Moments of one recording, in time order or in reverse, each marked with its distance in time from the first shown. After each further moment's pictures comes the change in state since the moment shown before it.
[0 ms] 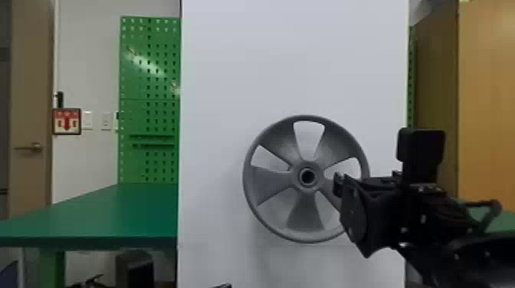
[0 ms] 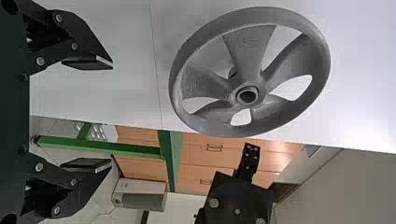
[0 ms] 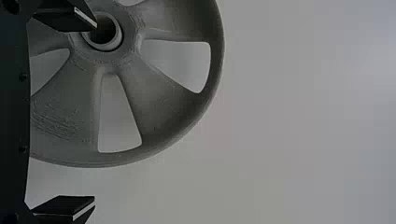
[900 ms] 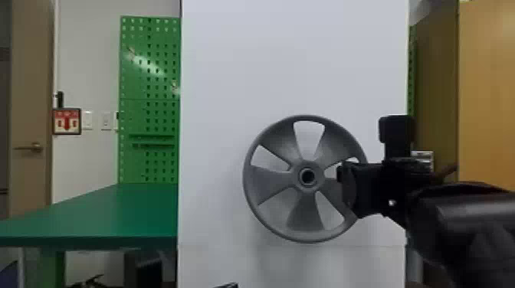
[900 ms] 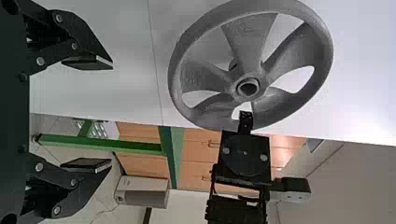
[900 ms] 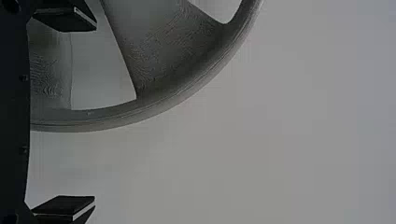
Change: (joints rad) left arm -0.013 0.000 -0.023 0.002 -0.010 0.001 0.001; right arm -0.297 -0.009 -0.020 0.431 0.047 0.019 0.002
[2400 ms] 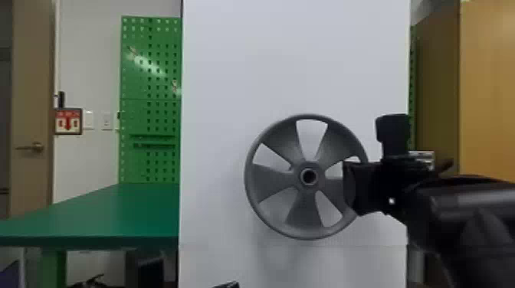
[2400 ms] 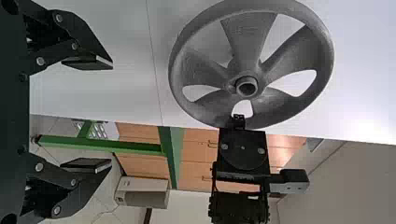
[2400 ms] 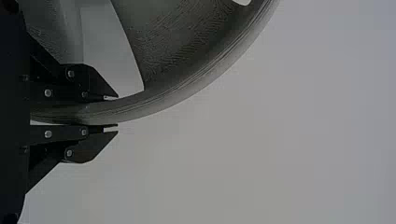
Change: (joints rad) left arm -0.005 0.000 -0.005 0.000 -0.004 0.000 0.000; right arm -0.052 0.003 -0.004 0.065 0.050 0.053 -0.002
